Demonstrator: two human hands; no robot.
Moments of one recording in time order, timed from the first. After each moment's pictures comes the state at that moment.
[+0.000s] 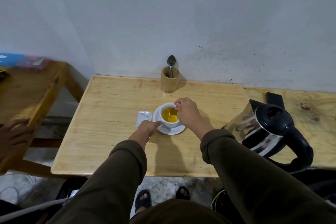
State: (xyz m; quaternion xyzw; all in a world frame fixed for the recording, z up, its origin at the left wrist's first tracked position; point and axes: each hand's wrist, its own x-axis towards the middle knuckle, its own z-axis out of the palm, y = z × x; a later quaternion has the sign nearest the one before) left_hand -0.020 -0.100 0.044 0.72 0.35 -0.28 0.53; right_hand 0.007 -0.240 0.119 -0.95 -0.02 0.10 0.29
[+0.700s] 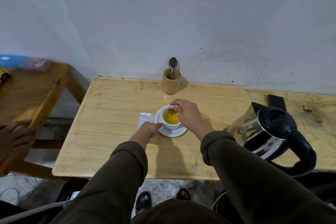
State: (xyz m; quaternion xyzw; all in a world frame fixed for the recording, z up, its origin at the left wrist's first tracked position) left_hand -0.018 -0.100 0.049 0.72 0.35 -0.29 0.52; right_hand 0.006 -0.240 0.118 -0.94 -0.08 0.09 0.32
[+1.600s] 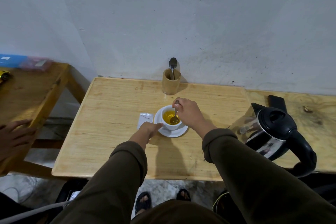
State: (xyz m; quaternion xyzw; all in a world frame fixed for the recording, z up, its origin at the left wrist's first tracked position) left_hand -0.018 -0.099 0.052 0.71 0.35 -0.30 0.53; right_hand 0.013 -0.244 0.122 -0.94 -0.09 0.11 0.32
